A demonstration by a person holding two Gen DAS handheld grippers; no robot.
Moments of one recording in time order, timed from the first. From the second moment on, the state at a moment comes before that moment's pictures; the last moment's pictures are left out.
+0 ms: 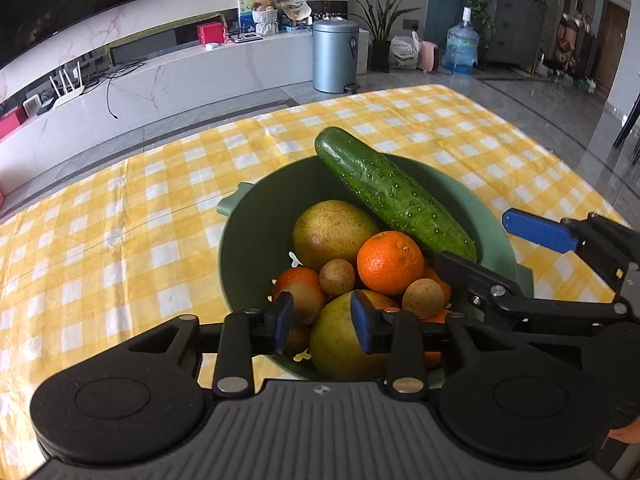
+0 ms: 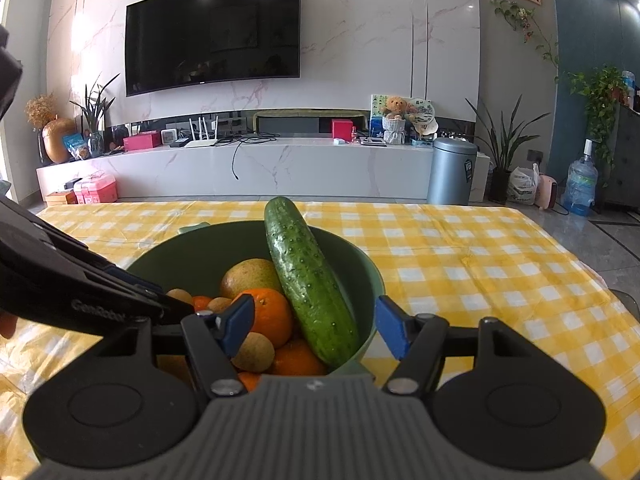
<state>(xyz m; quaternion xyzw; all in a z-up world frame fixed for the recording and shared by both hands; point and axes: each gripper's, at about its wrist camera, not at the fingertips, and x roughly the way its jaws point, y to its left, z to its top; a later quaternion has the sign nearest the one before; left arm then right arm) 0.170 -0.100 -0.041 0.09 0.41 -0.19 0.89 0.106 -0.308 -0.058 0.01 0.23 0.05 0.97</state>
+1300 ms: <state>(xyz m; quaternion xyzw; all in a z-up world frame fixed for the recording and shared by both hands) 0.027 -0.045 0.048 0.07 0.24 -0.06 0.97 -0.004 -0.292 0.046 0.05 0.26 0.05 0.96</state>
